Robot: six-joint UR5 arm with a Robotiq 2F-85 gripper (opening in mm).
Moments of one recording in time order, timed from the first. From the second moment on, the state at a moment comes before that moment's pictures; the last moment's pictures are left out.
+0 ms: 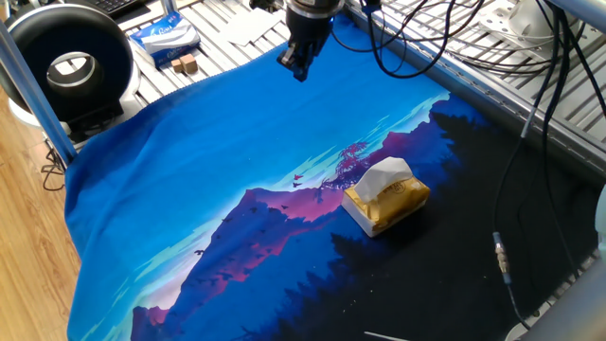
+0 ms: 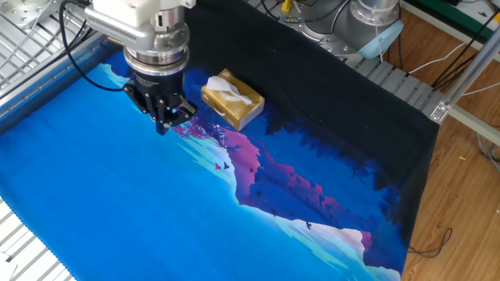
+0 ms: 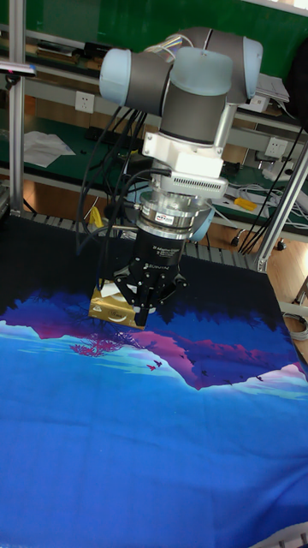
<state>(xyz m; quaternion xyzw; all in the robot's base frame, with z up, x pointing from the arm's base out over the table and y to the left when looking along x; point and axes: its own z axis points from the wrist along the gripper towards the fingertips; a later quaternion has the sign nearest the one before) 0.593 0.001 0.181 -0.11 0.99 -0.02 0.09</state>
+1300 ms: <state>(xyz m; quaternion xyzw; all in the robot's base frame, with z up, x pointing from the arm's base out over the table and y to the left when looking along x) 0.609 0.018 0.186 -0.09 0.99 0.01 0.12</state>
